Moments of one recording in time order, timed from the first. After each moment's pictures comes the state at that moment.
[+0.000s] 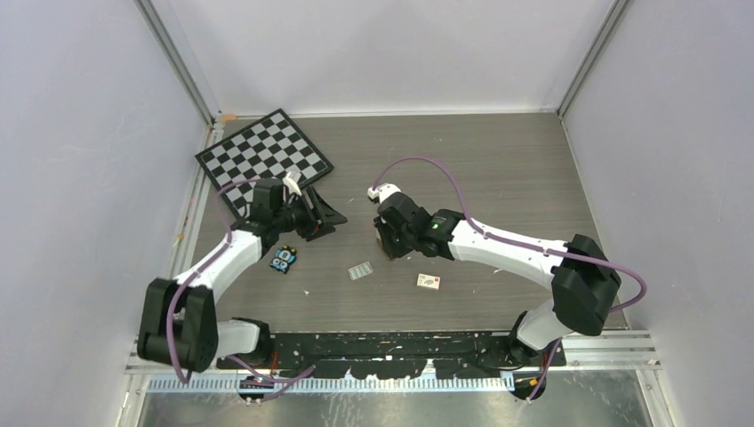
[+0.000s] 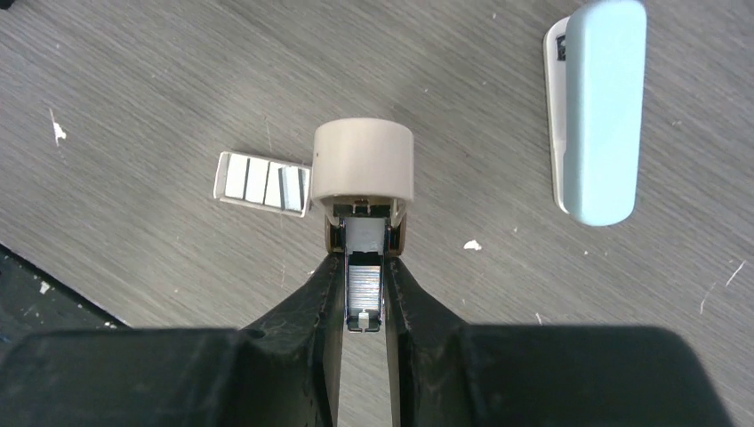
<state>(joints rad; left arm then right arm) -0.21 1.22 0.68 -0.12 0.56 -0.81 0.94 1.52 1.09 -0.47 0.15 0.35</state>
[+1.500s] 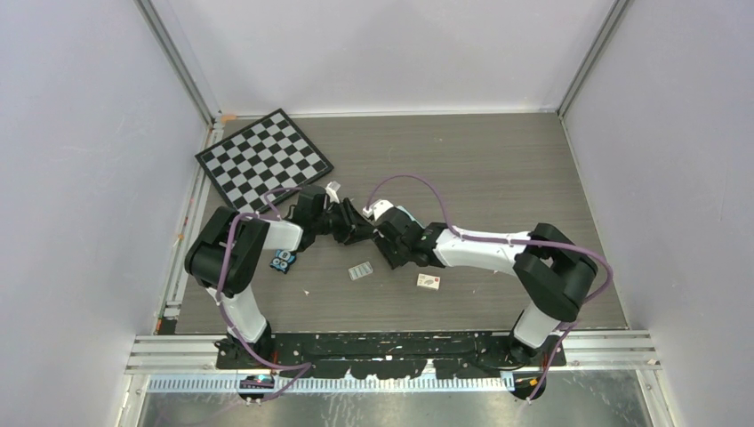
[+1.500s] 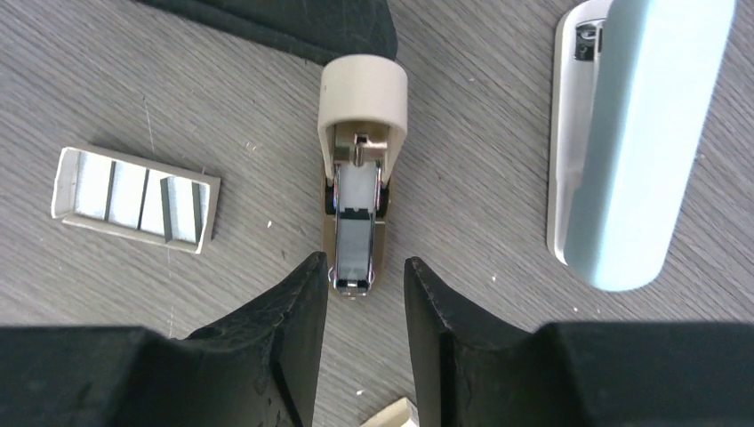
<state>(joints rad) -0.40 1.76 0.70 0.42 0.61 -1.01 0.94 1.67 0.96 -0.23 0.20 0.18</state>
